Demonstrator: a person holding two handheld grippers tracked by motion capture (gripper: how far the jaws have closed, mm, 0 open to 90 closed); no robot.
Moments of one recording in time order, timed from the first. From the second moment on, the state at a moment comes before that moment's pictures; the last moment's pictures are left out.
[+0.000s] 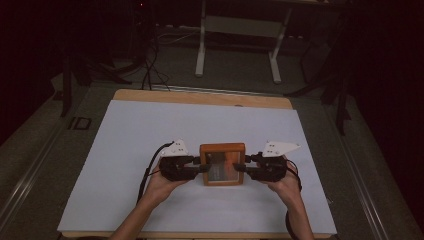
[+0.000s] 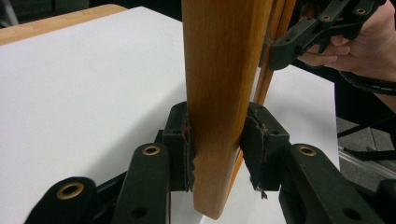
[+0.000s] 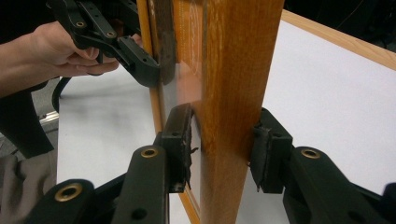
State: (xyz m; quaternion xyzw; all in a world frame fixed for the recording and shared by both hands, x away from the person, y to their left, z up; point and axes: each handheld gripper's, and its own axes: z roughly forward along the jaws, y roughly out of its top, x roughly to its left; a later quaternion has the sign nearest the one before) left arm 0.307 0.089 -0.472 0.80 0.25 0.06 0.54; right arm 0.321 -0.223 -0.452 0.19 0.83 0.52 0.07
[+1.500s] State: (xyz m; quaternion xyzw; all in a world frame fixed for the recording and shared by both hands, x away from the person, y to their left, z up) left arm 0.319 0.118 -0.470 0.81 0.26 0.05 0.53; right arm 0.331 -0.194 -0.471 0.23 0.81 0.54 0.04
